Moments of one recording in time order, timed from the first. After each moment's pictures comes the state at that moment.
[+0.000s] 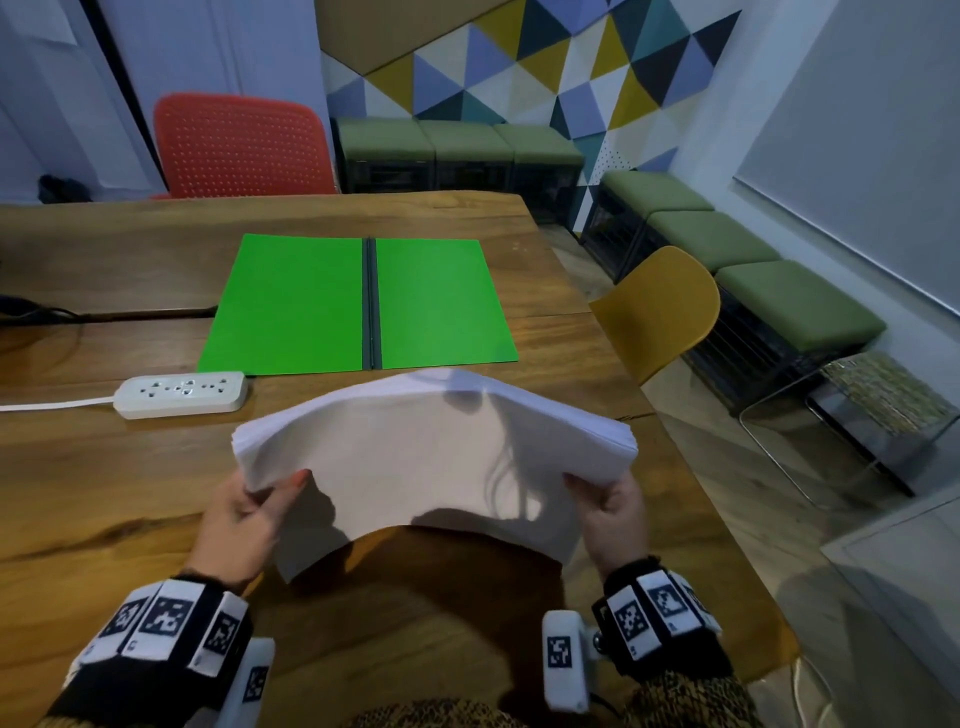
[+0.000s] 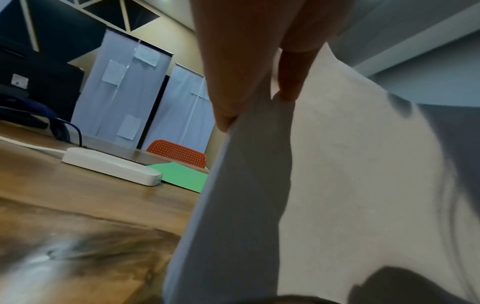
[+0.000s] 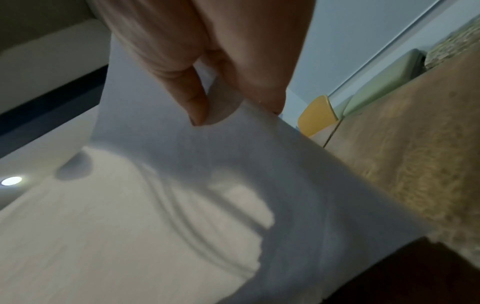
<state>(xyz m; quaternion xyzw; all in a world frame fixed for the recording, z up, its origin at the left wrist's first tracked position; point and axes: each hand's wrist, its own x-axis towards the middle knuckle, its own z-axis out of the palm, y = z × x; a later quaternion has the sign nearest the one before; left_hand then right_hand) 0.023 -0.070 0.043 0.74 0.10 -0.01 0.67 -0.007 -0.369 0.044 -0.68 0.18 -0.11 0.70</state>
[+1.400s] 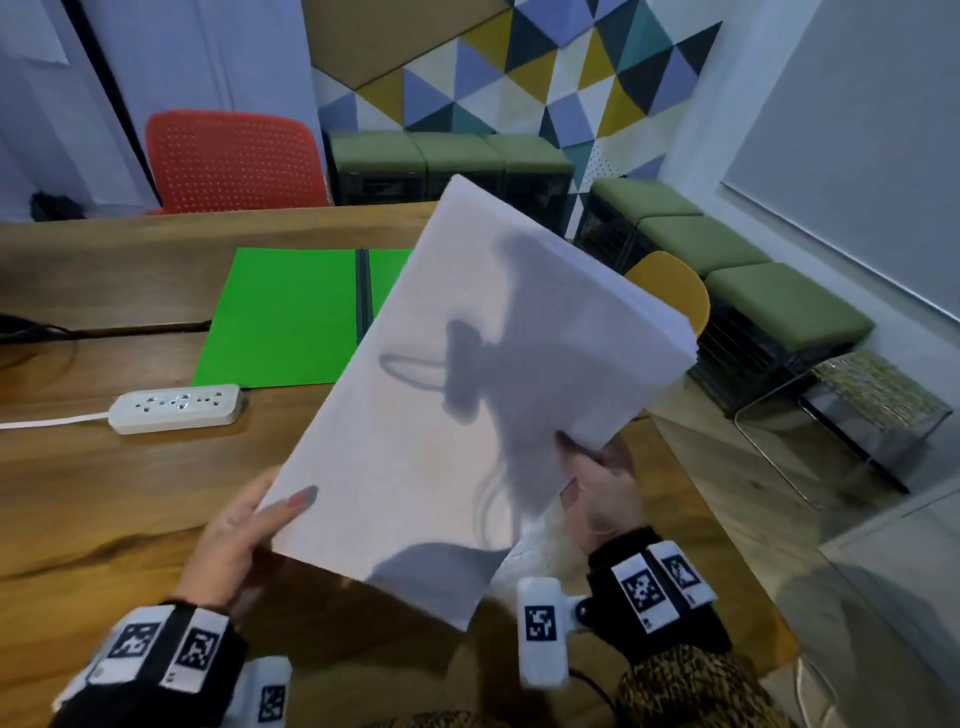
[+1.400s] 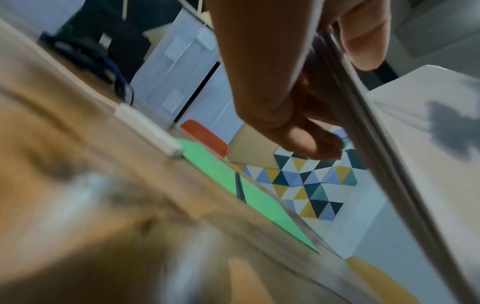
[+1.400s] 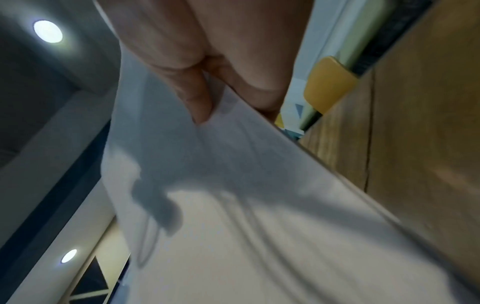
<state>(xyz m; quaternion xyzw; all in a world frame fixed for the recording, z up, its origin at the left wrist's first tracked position) 0.020 -0.062 0.039 0.54 0.05 -0.12 0.83 0.019 -0.358 0.064 -0.56 0.17 -0.13 0.80</state>
